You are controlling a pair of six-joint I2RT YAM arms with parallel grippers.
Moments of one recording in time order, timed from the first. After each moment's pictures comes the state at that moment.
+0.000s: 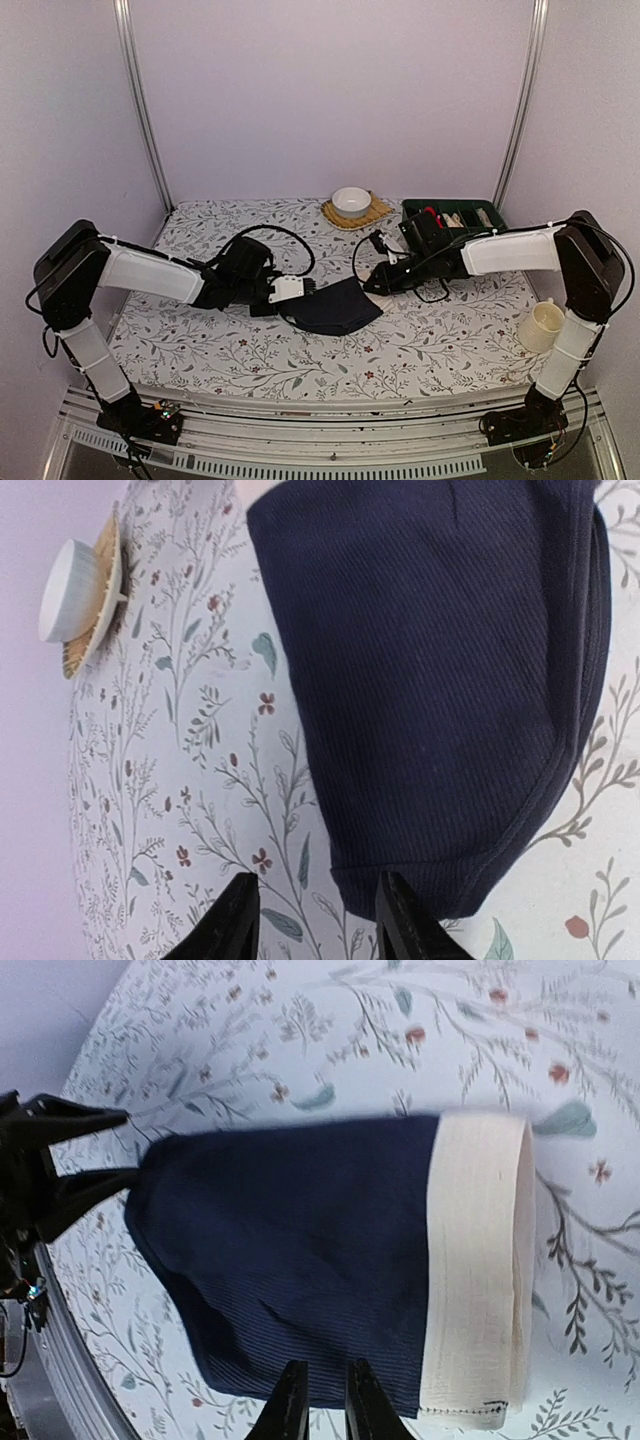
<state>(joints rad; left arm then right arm) -0.75 1.74 0.86 0.10 -0.06 0.87 0.65 1.79 1.04 -0.12 -0.36 0.36</state>
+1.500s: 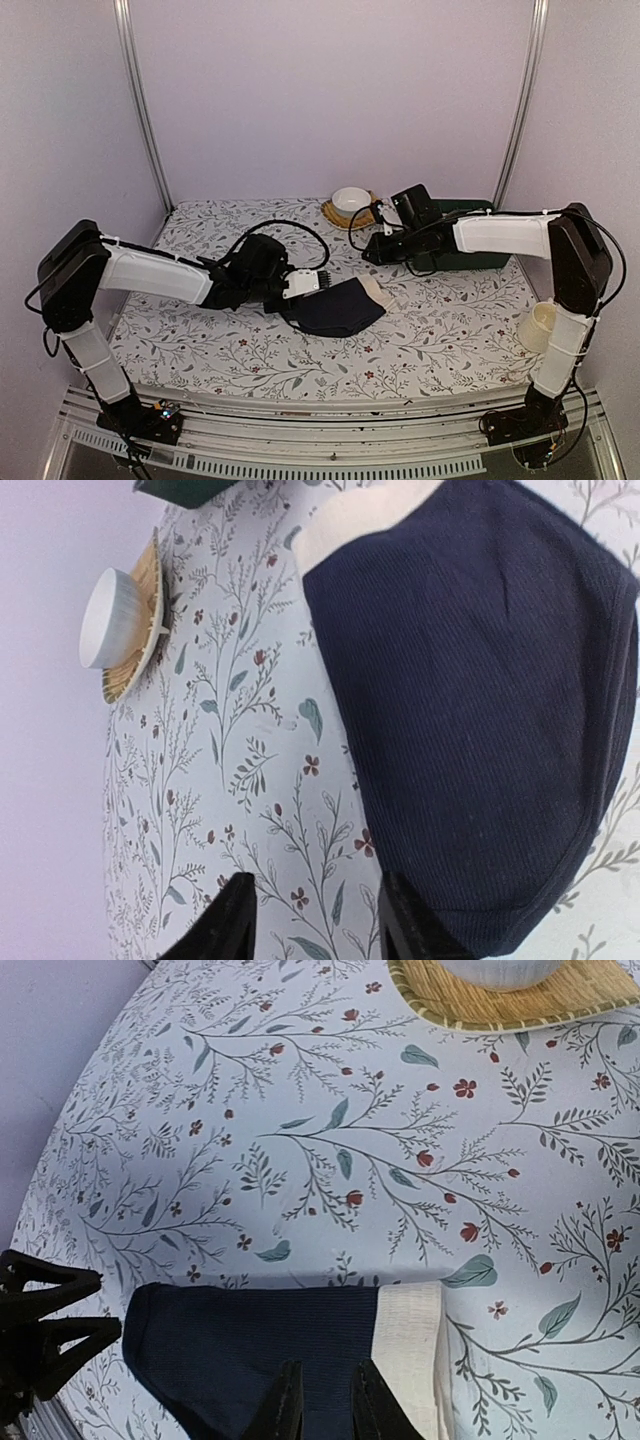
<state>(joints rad) -0.84 1.75 0.94 0.09 -0.17 0.81 0.62 1.89 1.32 -0.22 -0.18 0.36</state>
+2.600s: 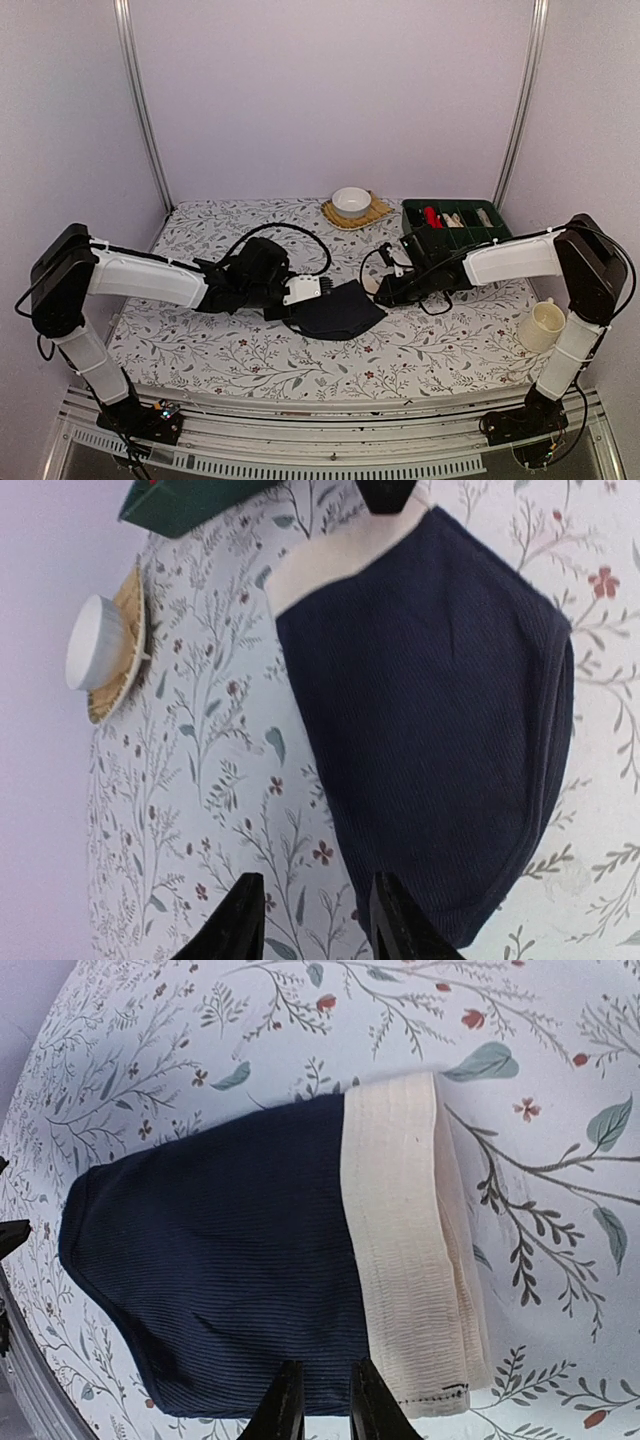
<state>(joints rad) -0.88 1.69 0.91 0.02 -0.13 0.75 0.67 1.77 0.98 -0.12 -0.21 0.39</state>
